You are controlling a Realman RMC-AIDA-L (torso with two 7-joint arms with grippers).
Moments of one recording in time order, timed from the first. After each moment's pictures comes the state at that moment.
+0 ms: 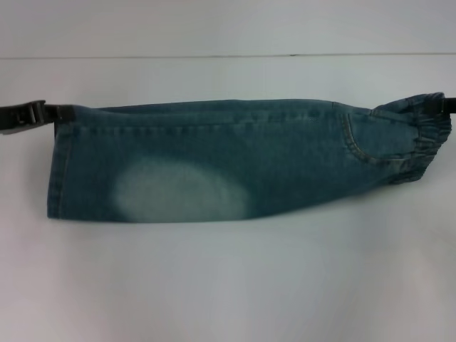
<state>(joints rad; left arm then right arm) -0.66 -2.01 0.31 0.75 2.39 1.39 -2.11 0.62 1.89 -0.51 -0.71 -2.26 -1.42 2.05</state>
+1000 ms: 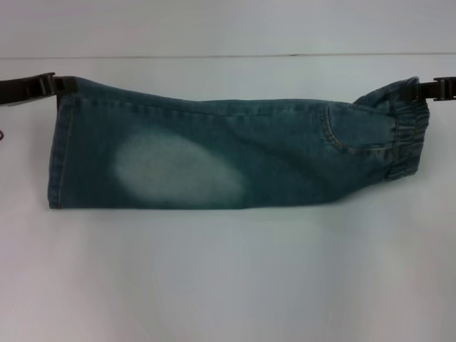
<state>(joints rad) -0.69 -2.03 0.41 0.75 2.32 1.19 -2.12 0.68 1.90 -0.58 -0.73 -2.27 -1.40 2.10</state>
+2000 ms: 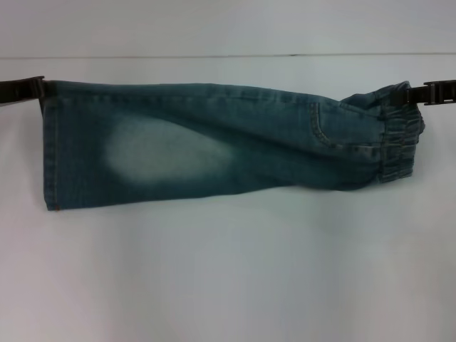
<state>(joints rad) -0.67 -2.03 0.58 0.76 2.37 0.96 -2.25 0.70 1.91 -0.60 -0.72 -2.28 -1.40 2.11</state>
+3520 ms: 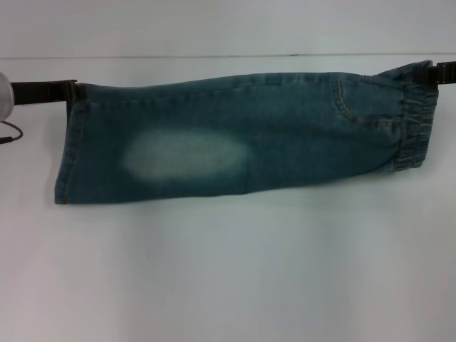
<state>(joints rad) -0.71 -2.07 0.66 0.77 2.41 0.95 -2.27 0.71 1.91 -0.64 -0.72 -2.31 -1.17 2.10</state>
